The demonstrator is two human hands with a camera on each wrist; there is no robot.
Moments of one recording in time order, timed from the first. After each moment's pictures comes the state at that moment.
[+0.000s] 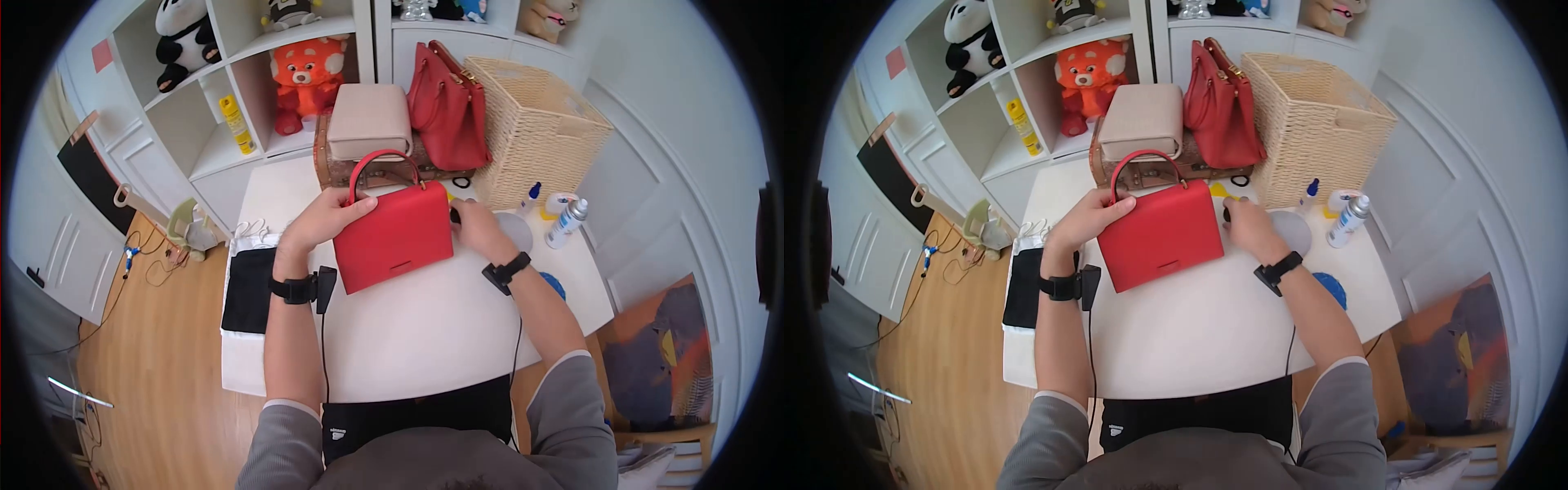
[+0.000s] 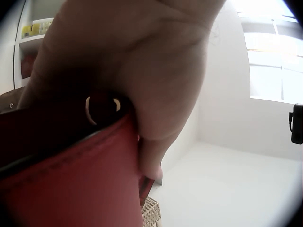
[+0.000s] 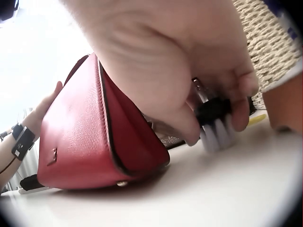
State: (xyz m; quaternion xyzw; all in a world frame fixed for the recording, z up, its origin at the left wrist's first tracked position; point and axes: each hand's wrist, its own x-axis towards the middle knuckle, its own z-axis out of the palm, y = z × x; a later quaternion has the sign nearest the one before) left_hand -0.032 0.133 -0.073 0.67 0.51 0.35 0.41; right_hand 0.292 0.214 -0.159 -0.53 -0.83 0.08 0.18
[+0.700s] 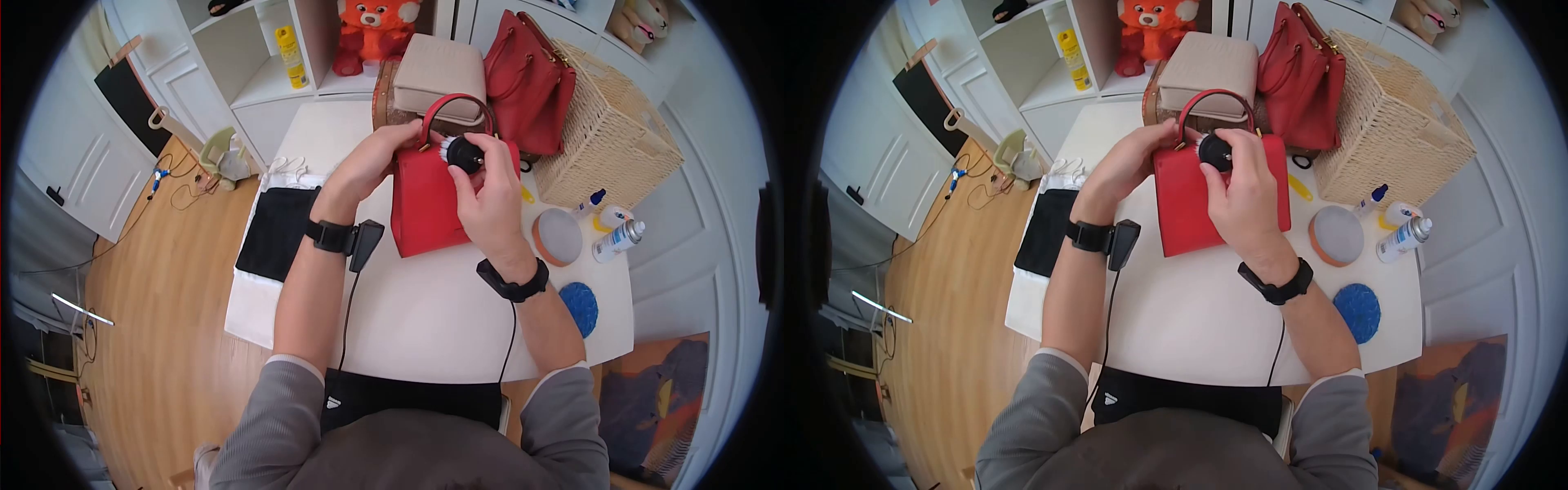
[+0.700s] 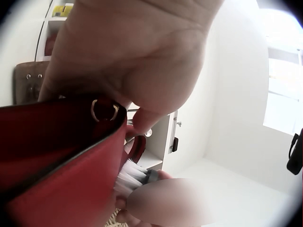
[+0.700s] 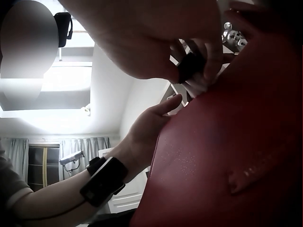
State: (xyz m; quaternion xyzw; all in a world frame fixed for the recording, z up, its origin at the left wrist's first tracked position) left_hand -0.024 0.141 -0.076 0.52 0.43 0.51 0.54; right_hand 0.184 0.137 -0.083 -0.29 -0.77 0.17 0.54
